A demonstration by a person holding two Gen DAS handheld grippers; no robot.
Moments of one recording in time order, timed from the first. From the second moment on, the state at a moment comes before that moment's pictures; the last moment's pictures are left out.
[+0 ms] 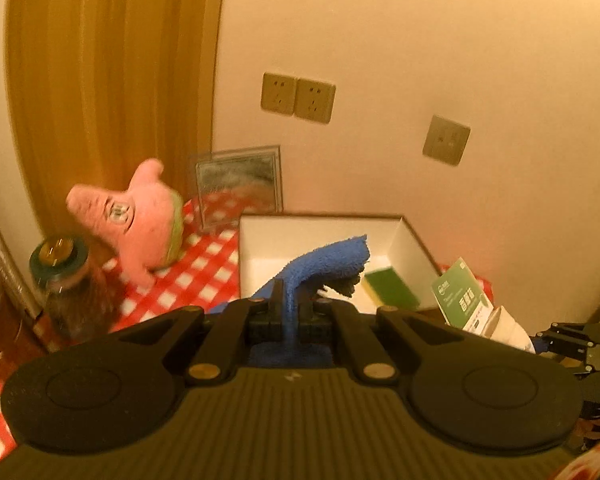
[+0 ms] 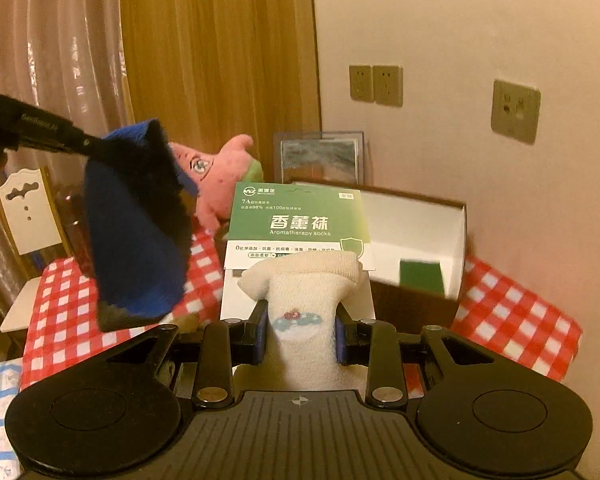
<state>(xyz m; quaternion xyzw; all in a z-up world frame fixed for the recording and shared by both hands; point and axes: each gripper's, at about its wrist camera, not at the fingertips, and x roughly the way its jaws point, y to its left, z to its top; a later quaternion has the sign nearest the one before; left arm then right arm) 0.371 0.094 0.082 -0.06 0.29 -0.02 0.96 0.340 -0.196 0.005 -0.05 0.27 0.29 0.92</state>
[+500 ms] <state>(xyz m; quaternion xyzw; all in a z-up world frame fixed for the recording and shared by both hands) 0.482 0.076 0.123 -0.02 0.26 -0.03 0.97 0.452 -0.186 0.047 -0.08 0.24 0.31 0.92</state>
